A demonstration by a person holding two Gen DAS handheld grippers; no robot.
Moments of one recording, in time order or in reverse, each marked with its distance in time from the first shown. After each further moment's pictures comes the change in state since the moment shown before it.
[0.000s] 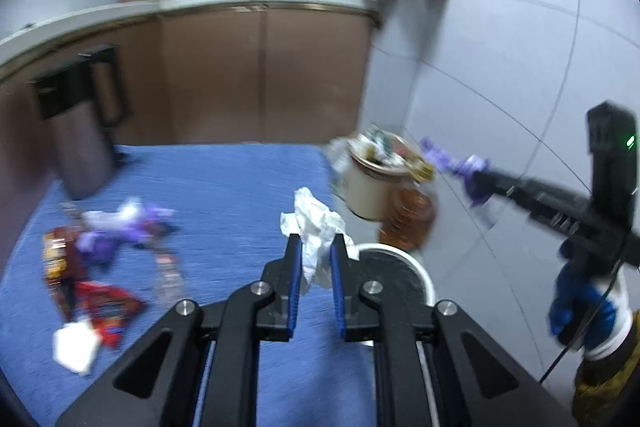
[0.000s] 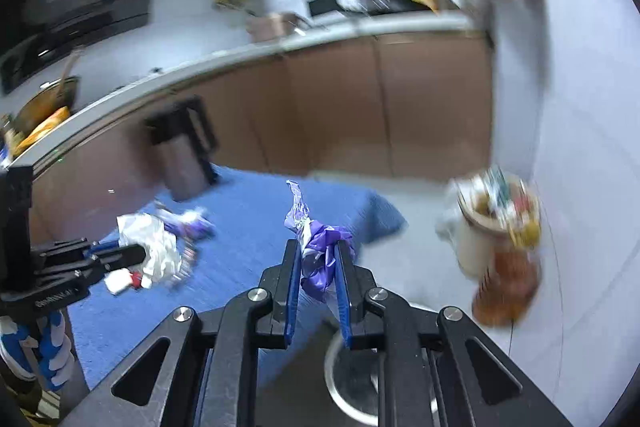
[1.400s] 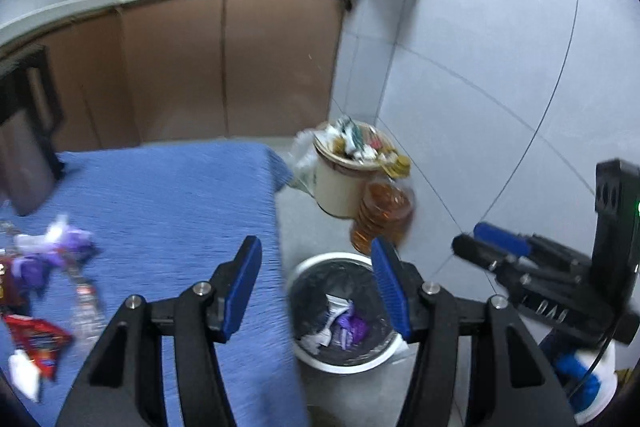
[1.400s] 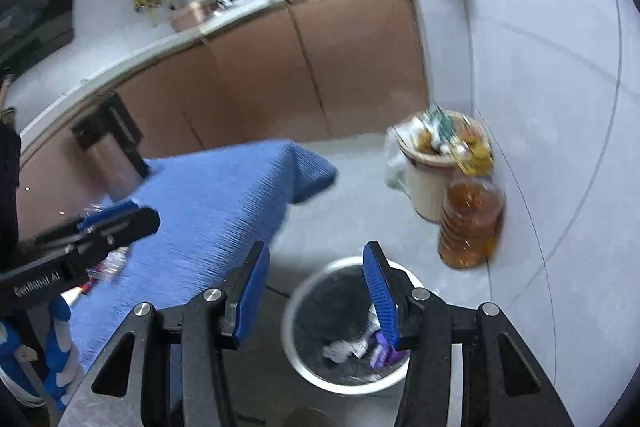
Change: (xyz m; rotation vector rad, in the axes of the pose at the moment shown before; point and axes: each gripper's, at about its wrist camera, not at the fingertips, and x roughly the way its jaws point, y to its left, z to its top) left arm 0.057 -0.036 0.021 0.017 0.002 -0.045; right arm -0.001 -0.040 -0.031 0.137 0.032 -0.140
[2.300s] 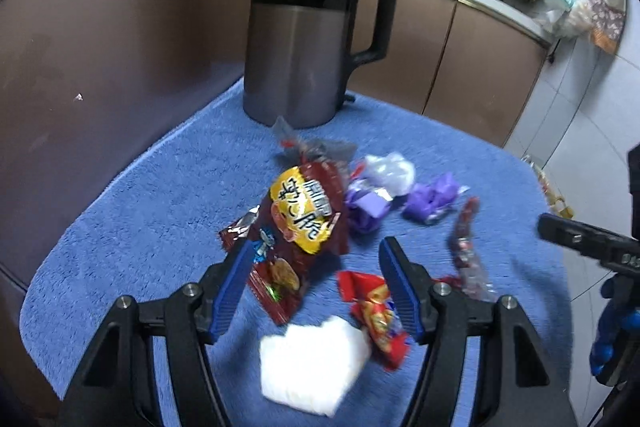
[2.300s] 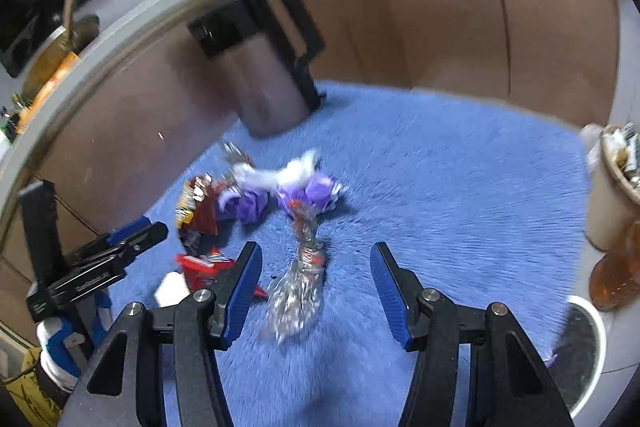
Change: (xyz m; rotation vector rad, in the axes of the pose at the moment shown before) left arm -0.090 0.316 -0.087 -0.354 0.038 0.405; right arm 0.174 0.237 0.016 -0.212 0.326 0.392
